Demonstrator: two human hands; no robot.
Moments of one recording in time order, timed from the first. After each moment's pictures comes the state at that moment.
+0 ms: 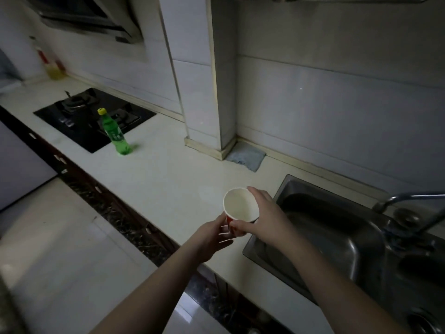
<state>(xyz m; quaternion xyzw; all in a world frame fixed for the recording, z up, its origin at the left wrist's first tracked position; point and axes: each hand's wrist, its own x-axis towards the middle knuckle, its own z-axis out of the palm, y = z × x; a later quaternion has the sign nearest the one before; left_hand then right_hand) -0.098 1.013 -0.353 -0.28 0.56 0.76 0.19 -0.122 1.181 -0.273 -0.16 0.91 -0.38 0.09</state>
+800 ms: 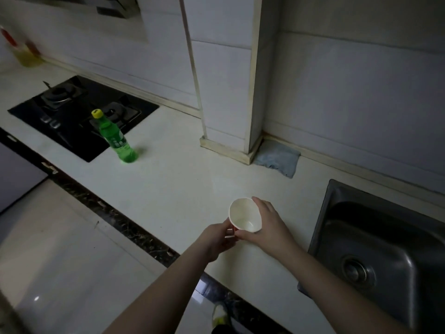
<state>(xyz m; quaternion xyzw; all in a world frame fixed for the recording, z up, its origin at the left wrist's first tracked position) -0.207 0.871 -0.409 -0.36 0.56 0.71 0.25 -0.217 1.030 -0.354 -0.09 0.90 -0.40 0.12</state>
